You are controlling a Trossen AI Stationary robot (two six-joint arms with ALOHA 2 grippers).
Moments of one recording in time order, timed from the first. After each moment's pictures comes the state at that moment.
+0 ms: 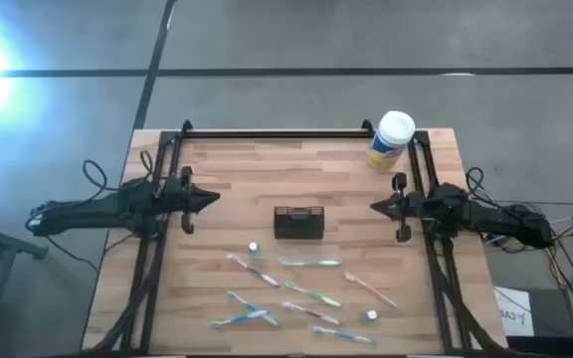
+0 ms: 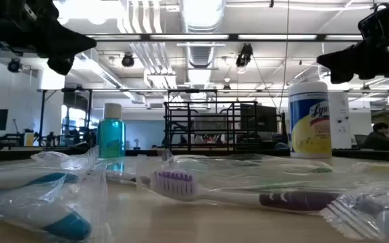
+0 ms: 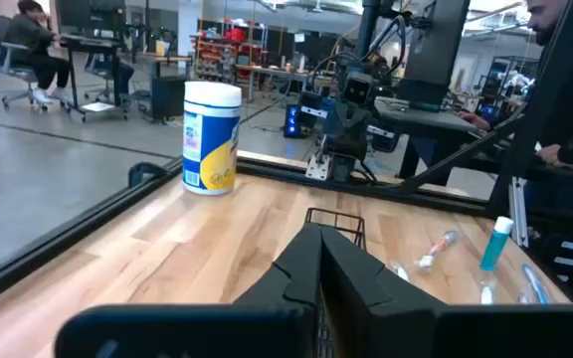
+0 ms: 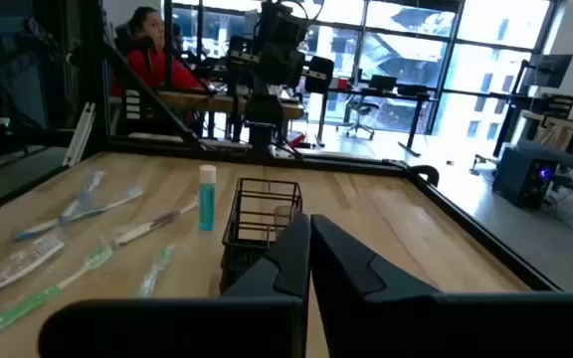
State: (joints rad) left arm 0.09 0.27 0.20 0.02 -0.07 -0.14; right arm -0.17 0.03 0.01 0.04 -0.16 -0.08
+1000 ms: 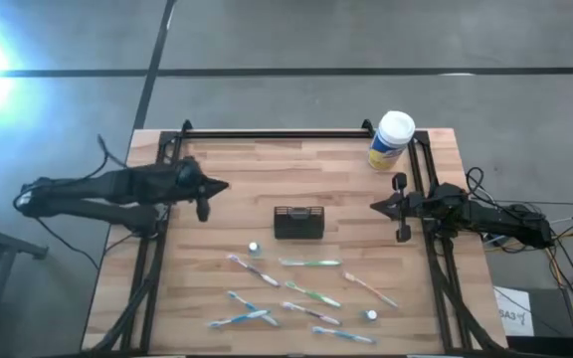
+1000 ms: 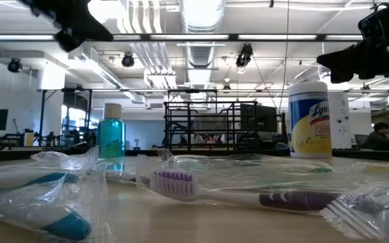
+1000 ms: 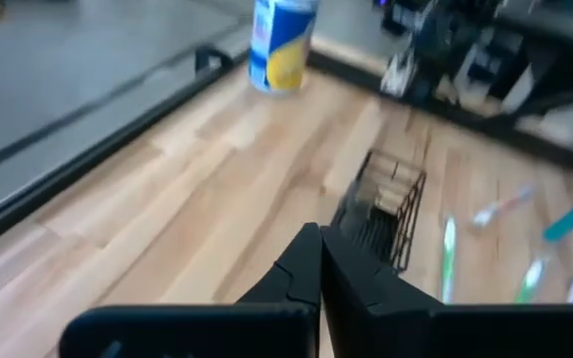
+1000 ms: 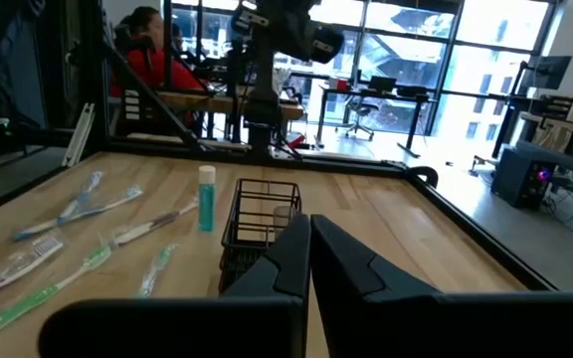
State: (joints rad) left arm 0.02 0.77 0.76 -0.47 -0.28 -0.35; right arm -0.17 0.03 0.01 0.04 -0.15 -0.08
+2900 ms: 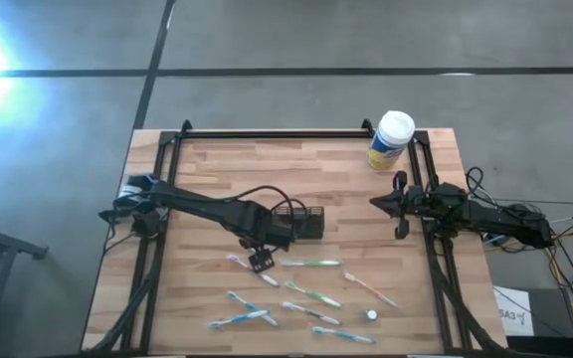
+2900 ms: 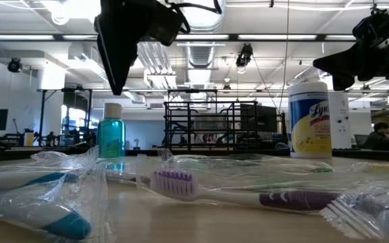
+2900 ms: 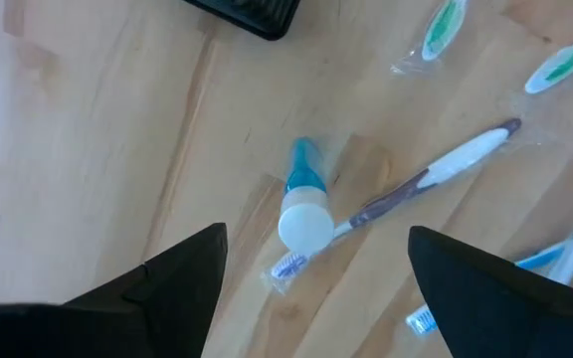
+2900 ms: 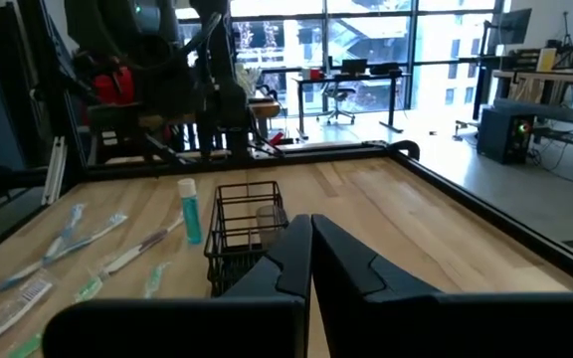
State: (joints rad) left arm -0.20 1.84 1.61 -1.29 -0.04 -0.63; right arm -0.18 0.03 0.01 0.04 -0.07 0.08
